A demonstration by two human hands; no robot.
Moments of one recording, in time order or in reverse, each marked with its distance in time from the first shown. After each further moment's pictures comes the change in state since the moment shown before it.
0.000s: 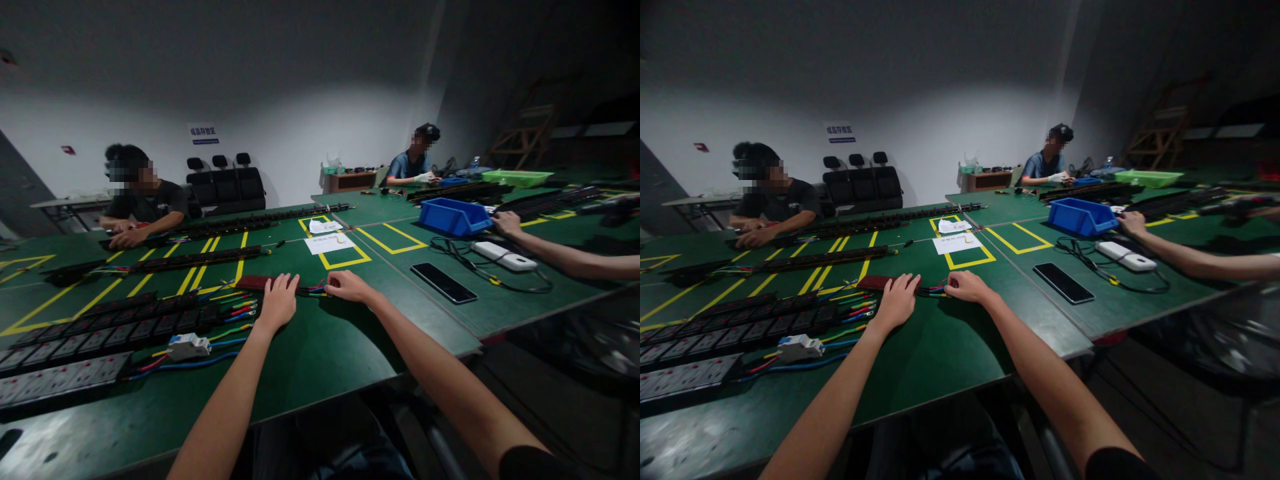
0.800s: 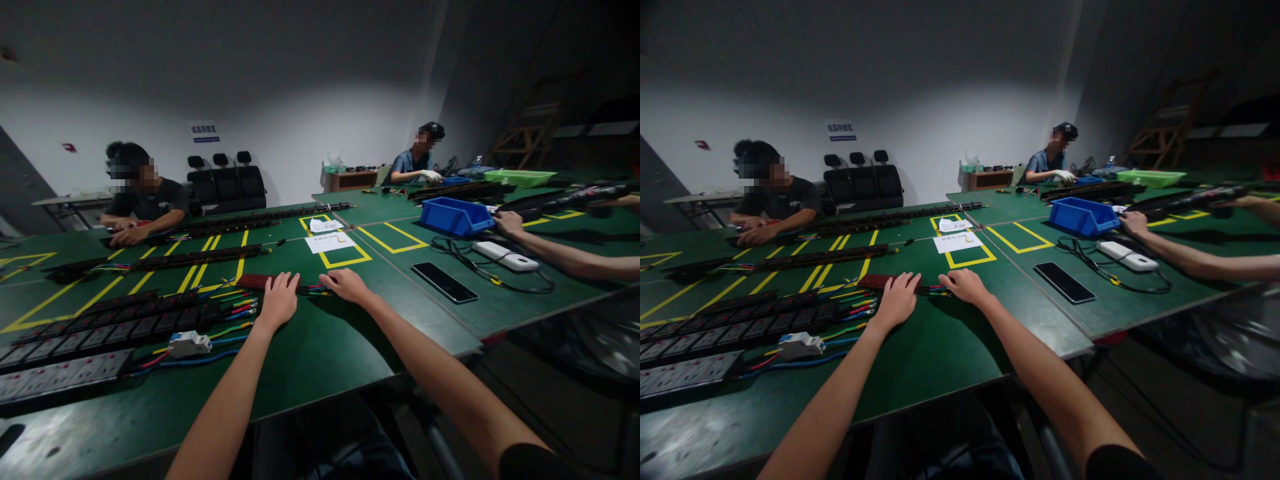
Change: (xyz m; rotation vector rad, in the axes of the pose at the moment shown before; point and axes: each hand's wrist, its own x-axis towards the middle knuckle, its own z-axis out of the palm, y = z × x) left_hand 0.000 0.002 -0.002 0.001 -0.010 -0.012; right_hand -0.001 -0.015 0.005 -0.174 0.108 0.075
